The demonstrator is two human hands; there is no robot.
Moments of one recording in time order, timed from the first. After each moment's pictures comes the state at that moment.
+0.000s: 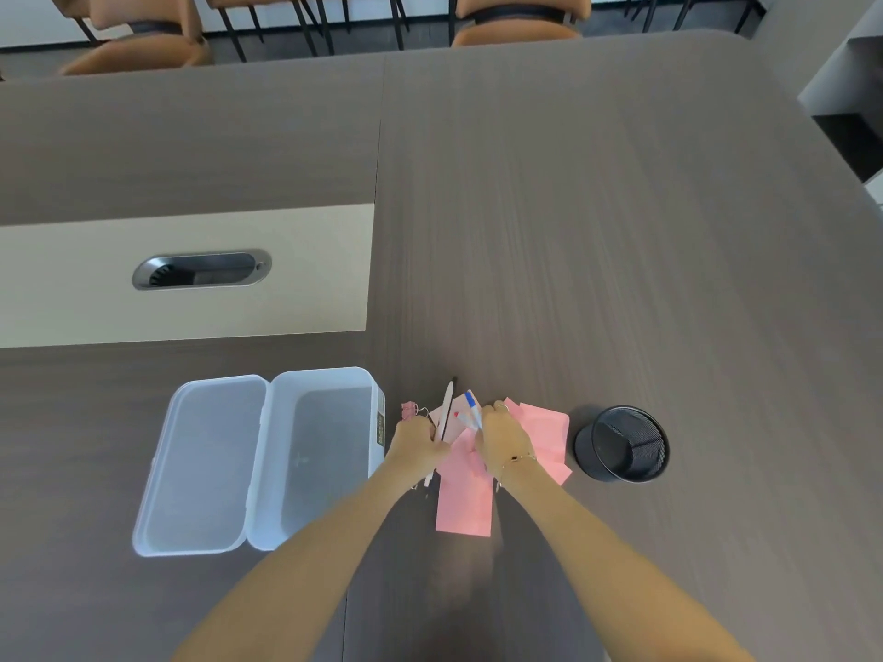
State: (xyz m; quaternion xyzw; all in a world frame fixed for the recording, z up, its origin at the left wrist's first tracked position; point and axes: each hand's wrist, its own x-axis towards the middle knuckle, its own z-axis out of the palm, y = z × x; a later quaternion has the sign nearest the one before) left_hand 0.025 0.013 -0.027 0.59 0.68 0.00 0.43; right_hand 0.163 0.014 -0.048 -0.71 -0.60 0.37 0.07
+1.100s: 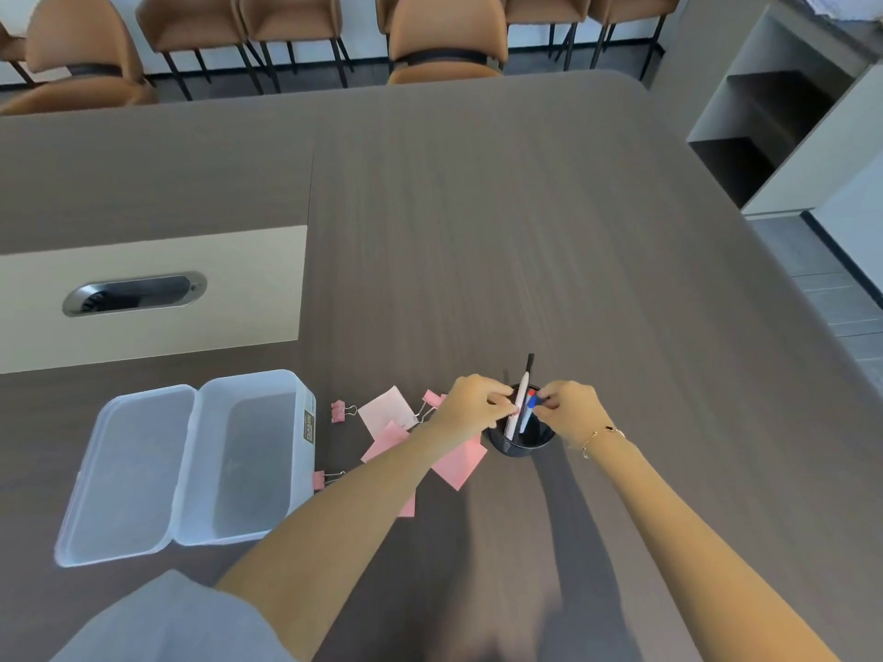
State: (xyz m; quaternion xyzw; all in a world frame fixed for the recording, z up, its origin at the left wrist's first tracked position) left_hand 0.182 -0.008 0.021 0.72 0.48 0.09 0.49; right_hand 0.339 -0.057 0.035 -0.80 -0.47 0.36 0.11
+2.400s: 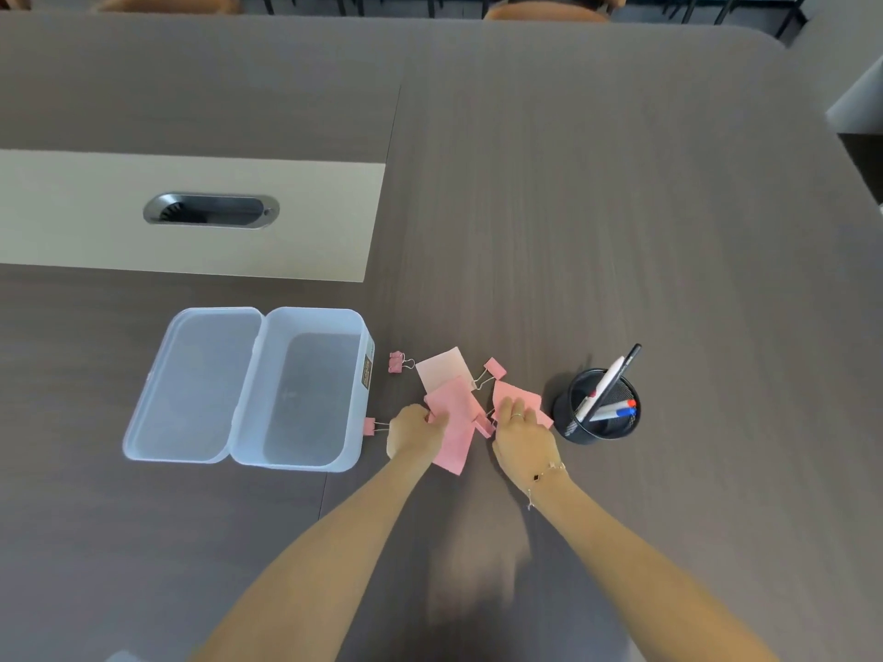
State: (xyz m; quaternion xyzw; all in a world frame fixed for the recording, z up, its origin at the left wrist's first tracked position) left_hand 0.056 -0.049 -0.049 0.43 0.80 0.06 0.43; right_hand 0.206 -0.075 -0.054 -0.68 -0.71 0.14 -0.17
